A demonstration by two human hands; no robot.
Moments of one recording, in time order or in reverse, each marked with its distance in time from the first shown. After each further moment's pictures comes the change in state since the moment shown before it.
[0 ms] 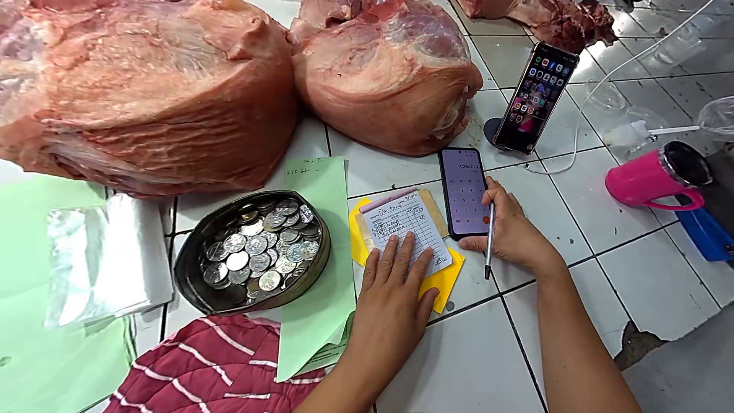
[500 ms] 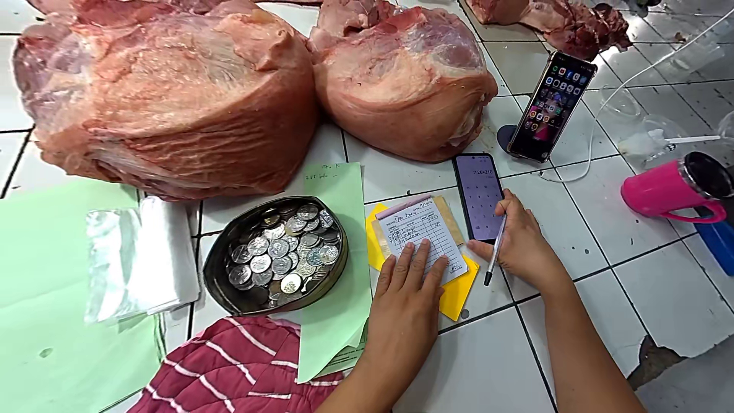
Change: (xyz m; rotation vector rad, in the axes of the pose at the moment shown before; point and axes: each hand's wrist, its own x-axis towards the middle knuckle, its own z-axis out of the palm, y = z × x) left_hand 0.001 0.000 -0.002 0.045 0.047 -0.009; right_hand -0.008 -0.022 0.012 -0.128 0.104 0.102
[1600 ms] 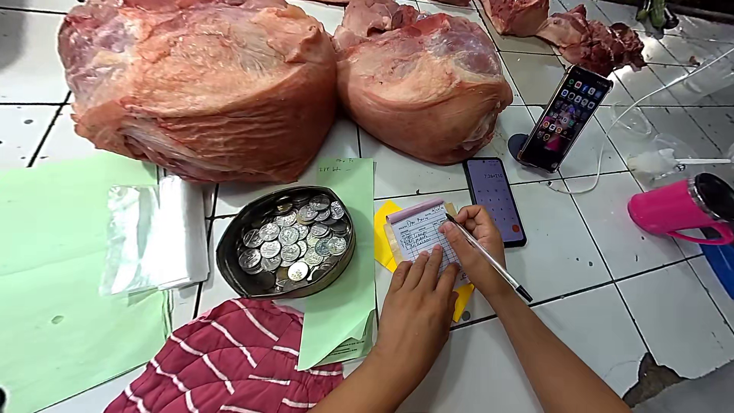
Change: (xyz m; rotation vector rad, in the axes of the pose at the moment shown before) left_hand 0.003 0.010 0.005 0.049 0.083 0.050; right_hand -0.007 -0.051 0.059 0.881 0.168 -0.303
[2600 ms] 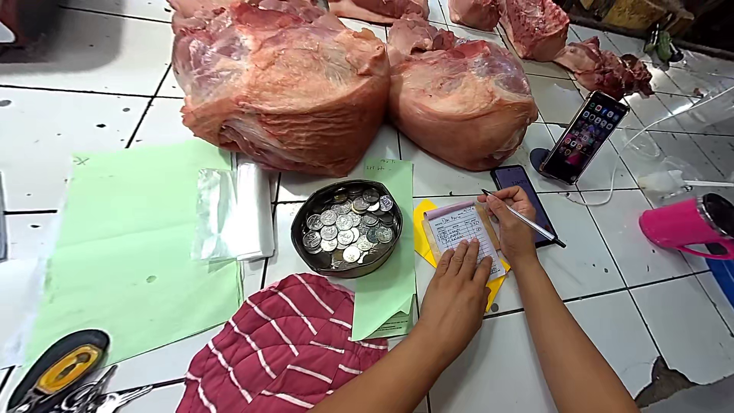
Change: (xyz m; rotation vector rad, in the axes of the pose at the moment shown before) left_hand 0.001 -0.001 -0.005 -0.201 -0.162 0.012; right_hand 0.041 0.011 -0.002 0.129 0.159 0.002
